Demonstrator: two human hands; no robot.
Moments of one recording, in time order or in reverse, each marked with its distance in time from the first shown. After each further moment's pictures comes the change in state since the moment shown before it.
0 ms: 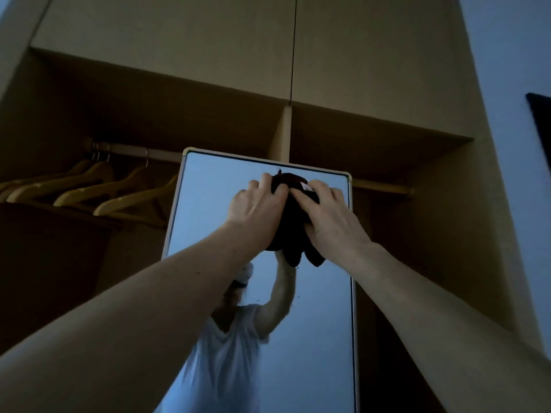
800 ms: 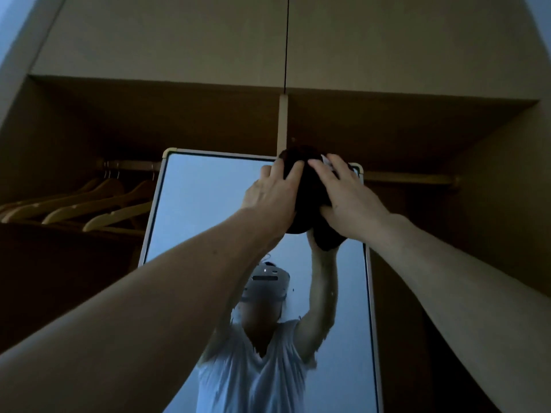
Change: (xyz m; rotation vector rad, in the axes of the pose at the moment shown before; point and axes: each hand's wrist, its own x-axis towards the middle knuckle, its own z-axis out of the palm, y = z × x) left_hand 0.065 0.029 0.041 -0.072 0.026 -0.045; right_hand 0.049 0.078 0.039 0.202 0.038 -0.020
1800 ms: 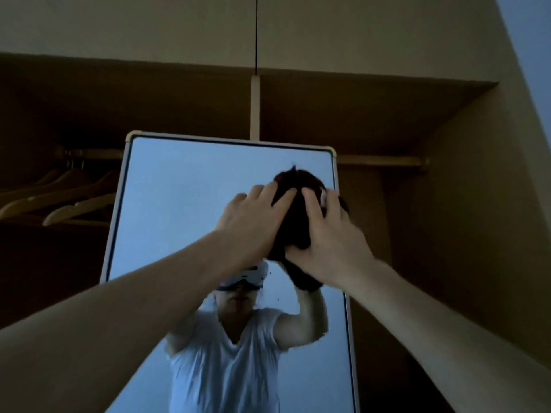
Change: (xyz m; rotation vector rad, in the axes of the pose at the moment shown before) left_hand -0.047 0.011 0.016 0.237 -0.064 0.239; right_hand -0.077 -0.016 0.031 0.009 -0.042 0.160
